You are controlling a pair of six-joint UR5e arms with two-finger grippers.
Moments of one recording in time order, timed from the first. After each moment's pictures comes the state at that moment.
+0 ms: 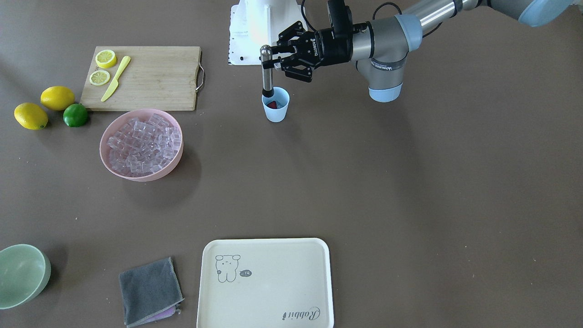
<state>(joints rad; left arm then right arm) -0.48 -2.09 -1.53 -3.36 -1.82 -0.48 1.39 -1.52 1.83 -1.27 1.82 0.33</state>
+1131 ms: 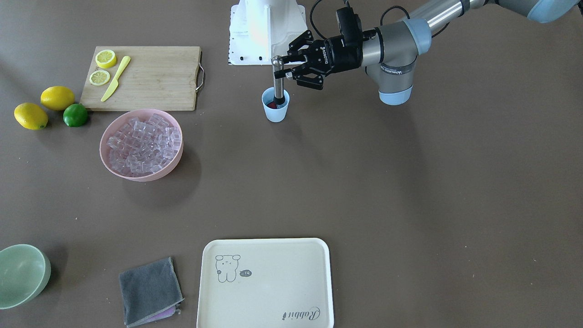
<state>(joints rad) -0.48 -2.05 -1.52 -3.37 -1.82 -0.48 1.37 -1.51 1.83 -1.27 1.82 0.33</state>
